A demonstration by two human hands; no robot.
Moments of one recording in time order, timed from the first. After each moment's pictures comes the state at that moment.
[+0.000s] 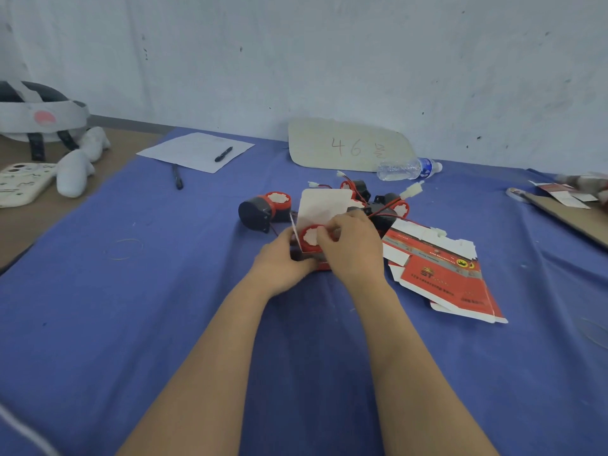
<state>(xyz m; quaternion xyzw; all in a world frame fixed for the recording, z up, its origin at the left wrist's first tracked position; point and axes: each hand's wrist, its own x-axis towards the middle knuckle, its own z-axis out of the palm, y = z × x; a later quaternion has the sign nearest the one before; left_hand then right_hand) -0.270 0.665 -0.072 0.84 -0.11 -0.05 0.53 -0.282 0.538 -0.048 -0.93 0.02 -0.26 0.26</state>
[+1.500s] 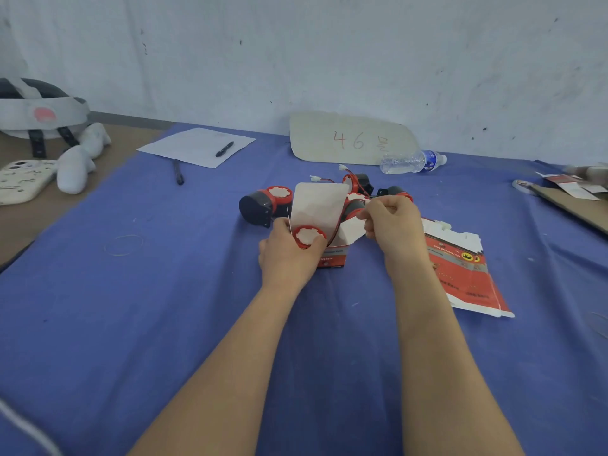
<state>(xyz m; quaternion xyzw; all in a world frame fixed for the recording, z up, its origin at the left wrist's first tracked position) -0.277 0.639 -0.071 0.84 0.04 0.08 0.54 -0.286 0.506 -0.021 -0.76 0.13 -0.21 0.61</state>
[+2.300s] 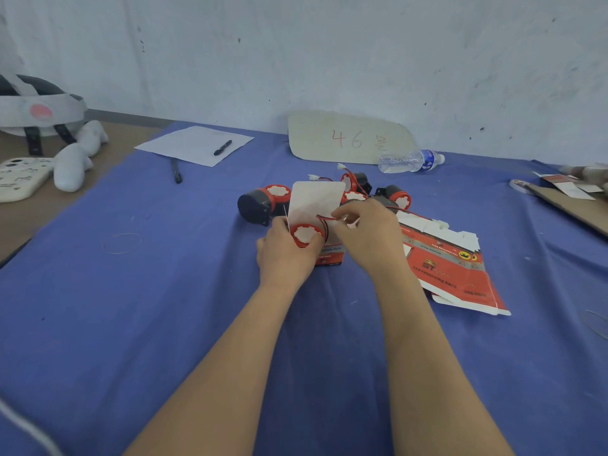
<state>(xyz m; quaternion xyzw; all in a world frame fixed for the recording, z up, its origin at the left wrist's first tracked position) -0.276 0.638 -0.073 0.84 0.04 0.10 0.53 -0.291 0.520 -0.029 -0.93 0.02 -0.21 0.28</state>
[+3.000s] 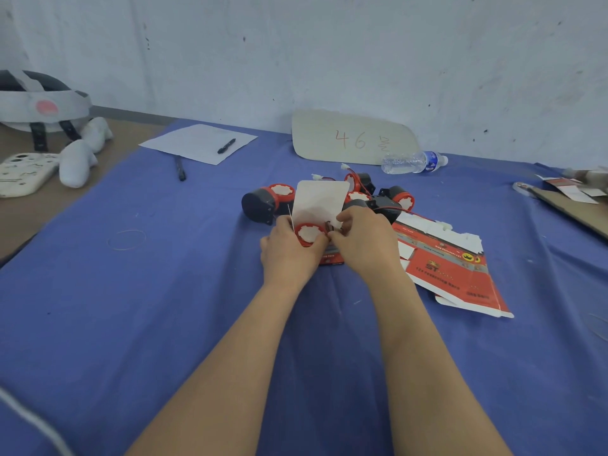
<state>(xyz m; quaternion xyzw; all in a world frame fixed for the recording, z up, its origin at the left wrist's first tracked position) -0.275 0.638 -0.075 0.85 0.04 0.11 0.52 -0.291 0.530 -0.033 -0.96 0.05 -0.15 0.23</state>
